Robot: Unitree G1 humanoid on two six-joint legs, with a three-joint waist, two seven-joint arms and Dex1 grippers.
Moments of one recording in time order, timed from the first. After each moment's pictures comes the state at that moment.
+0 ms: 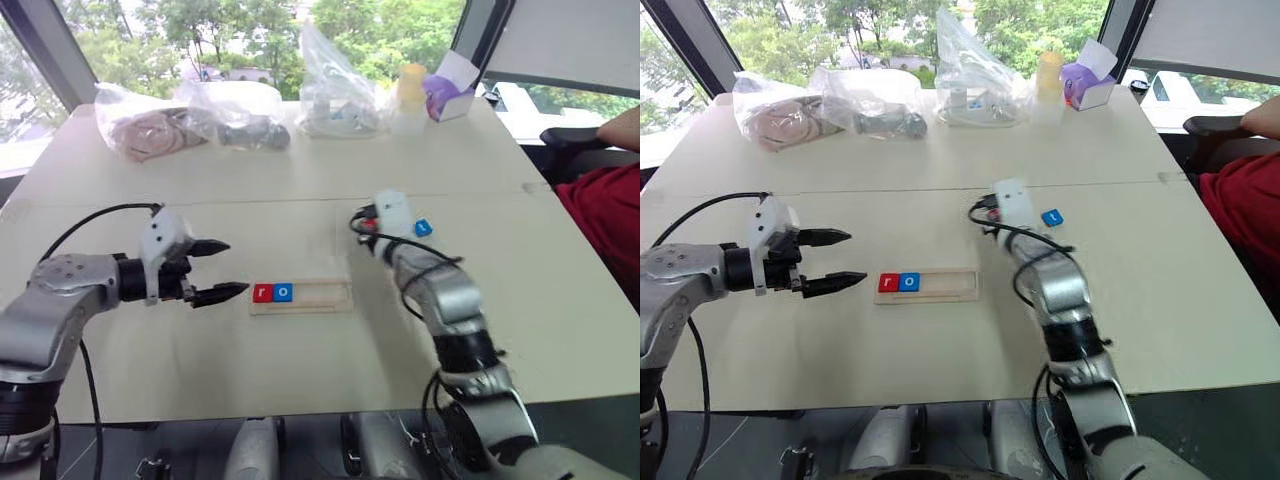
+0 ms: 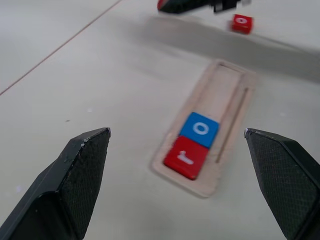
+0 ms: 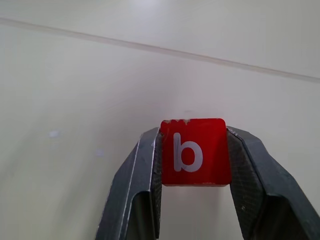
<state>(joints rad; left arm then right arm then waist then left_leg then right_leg) -0.24 0.87 0.14 -0.32 -0.51 0.64 -1.06 -0.48 -0.16 0.02 -0.22 0.09 0.91 0.05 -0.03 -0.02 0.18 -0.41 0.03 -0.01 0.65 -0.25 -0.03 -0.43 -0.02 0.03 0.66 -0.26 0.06</state>
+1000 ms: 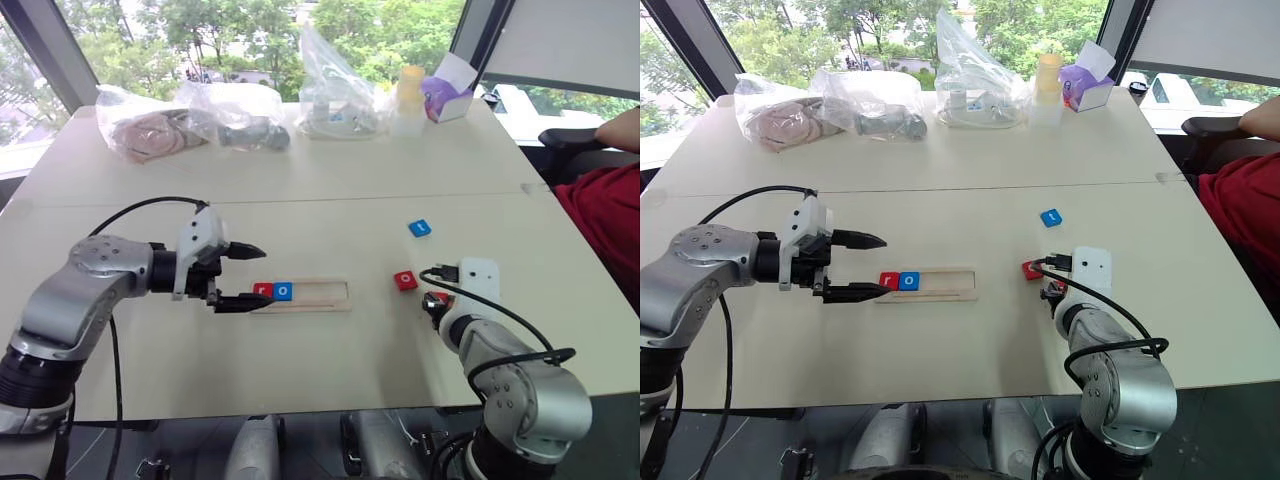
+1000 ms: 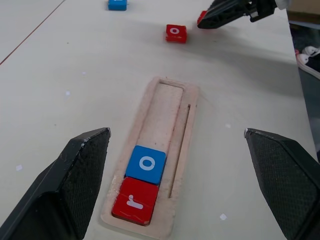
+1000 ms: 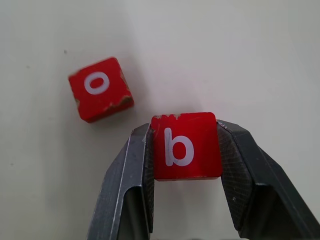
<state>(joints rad) -0.39 0.87 -0.02 -0.31 -0.51 0.64 -1.15 -0.18 0.04 -0.21 -0.85 0.04 1.61 -0.06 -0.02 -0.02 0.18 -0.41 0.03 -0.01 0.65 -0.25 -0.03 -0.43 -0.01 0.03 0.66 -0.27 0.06</state>
